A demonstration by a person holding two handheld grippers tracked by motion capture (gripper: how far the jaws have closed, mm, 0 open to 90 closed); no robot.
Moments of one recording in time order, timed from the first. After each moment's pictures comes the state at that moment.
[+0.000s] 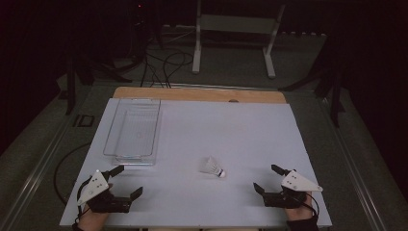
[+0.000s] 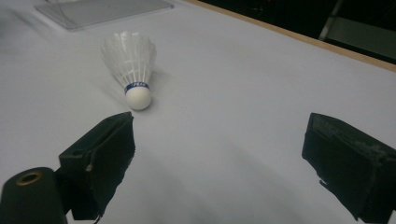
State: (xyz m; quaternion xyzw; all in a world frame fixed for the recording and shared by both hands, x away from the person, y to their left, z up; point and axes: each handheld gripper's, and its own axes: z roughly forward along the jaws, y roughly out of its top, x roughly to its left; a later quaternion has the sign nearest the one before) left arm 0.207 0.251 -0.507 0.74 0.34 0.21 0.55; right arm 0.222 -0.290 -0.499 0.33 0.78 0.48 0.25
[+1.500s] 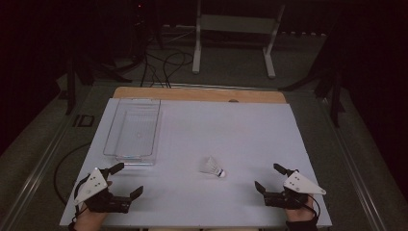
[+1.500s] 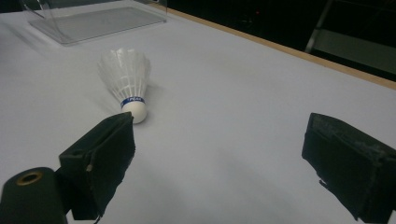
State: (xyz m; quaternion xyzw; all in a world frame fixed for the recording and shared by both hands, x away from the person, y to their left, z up) left arm 0.203 0.246 -0.476 0.74 0.32 0.21 0.55; right arm 0.217 -0.290 -0.493 0.34 0.76 0.49 0.27
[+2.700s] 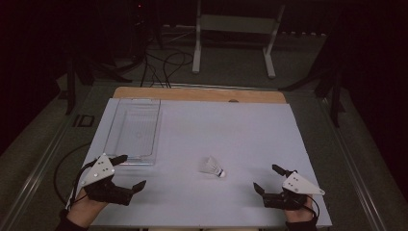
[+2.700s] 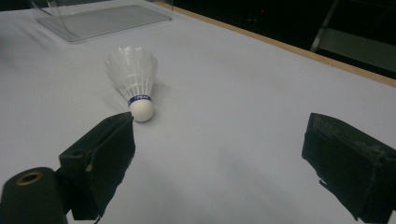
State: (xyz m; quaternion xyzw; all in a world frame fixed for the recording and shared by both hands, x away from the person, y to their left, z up) left arm 0.221 0.231 -0.432 0.80 0.31 0.18 0.48; right arm 0.215 -0.287 -0.493 0.33 0.76 0.49 0.26
